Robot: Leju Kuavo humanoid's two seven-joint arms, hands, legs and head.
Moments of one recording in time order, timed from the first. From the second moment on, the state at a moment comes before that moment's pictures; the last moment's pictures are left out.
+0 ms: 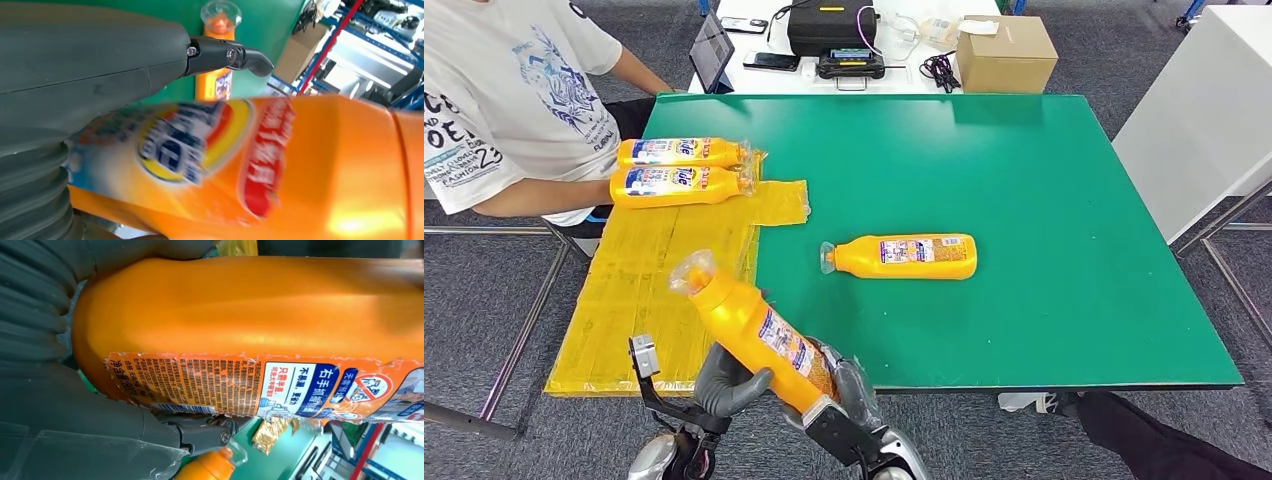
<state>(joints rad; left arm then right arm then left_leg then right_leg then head) -0.04 -0.21 -0.18 -1.14 0.43 -0.37 -0.32 -0.01 0.20 0.61 -1.09 0.36 -0.24 -0.56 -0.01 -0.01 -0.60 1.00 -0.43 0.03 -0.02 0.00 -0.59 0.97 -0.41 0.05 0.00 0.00</state>
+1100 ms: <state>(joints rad) -0.03 -0.20 -0.20 -1.14 0.42 -0.41 -0.34 -0.07 0.20 0.65 -0.97 0.42 -0.19 -0.58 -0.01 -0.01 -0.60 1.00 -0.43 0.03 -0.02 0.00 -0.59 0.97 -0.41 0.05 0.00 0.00</state>
